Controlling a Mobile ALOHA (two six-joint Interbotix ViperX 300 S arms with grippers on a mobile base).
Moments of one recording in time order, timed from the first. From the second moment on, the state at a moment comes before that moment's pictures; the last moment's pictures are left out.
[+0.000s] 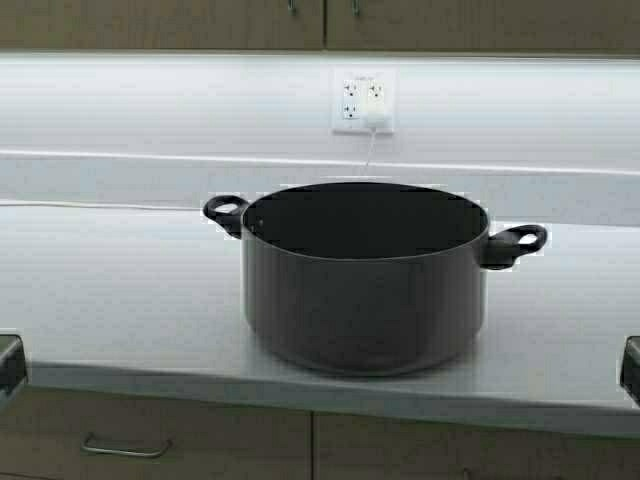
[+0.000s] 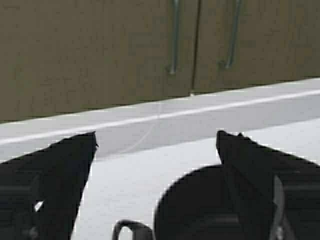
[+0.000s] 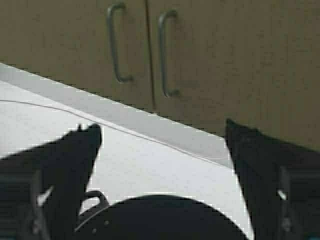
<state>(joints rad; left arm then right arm) -0.51 -0.73 1.13 0.04 -0.42 0.00 0.54 -0.67 1.01 -0.12 -0.39 0.11</state>
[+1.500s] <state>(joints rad) -0.58 0.30 0.37 -0.26 -0.90 0.25 0.78 0.26 0.19 0.98 -0.98 -0.83</state>
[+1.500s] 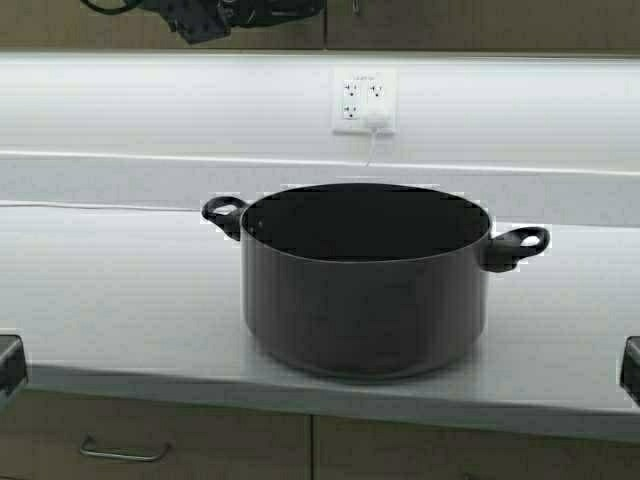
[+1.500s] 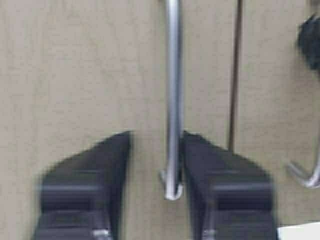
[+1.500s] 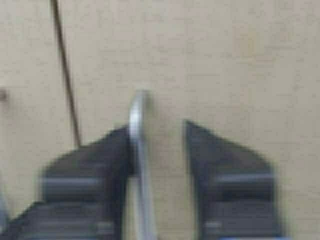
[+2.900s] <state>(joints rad) -0.50 -0.23 0.81 -0.29 -0.51 0.22 0.68 -0.39 0.72 0.91 -0.27 -0.86</state>
